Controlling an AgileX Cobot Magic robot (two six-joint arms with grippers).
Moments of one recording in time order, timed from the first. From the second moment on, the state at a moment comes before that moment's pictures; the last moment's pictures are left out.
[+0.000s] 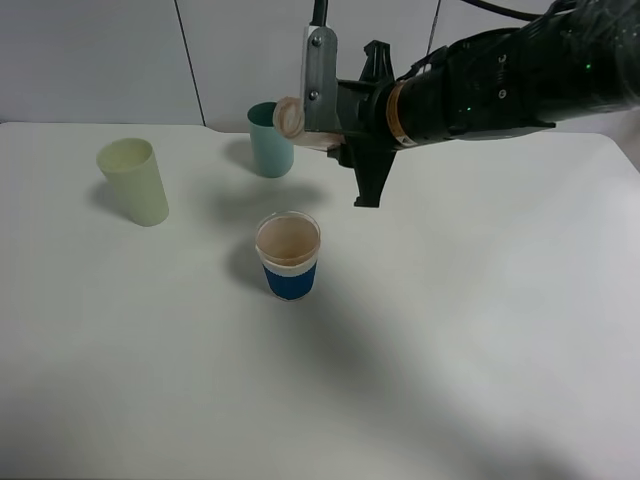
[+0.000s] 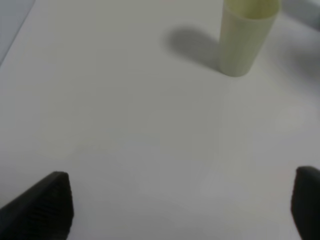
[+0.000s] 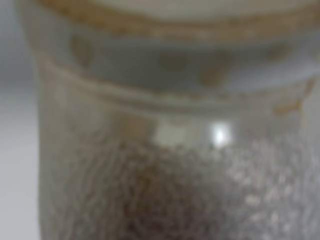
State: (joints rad) left arm 0.00 0.00 -0.51 0.08 1.06 -0.12; right arm 0.64 1.76 -1.04 -1.24 0.04 0.11
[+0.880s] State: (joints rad) left arm 0.00 0.00 -0.51 0.08 1.06 -0.12; right arm 0.69 1.72 -0.94 -1.35 0.16 0.15
